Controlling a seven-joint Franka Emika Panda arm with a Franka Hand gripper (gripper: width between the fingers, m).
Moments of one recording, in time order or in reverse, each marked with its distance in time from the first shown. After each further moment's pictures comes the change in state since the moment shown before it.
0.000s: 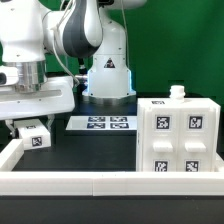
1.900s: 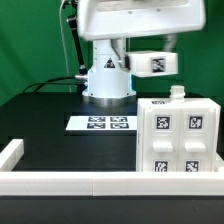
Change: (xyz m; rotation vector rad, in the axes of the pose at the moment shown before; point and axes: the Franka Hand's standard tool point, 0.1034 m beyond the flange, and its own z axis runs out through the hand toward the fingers) arm 0.265 -0.160 -0.174 0.065 0.072 0.172
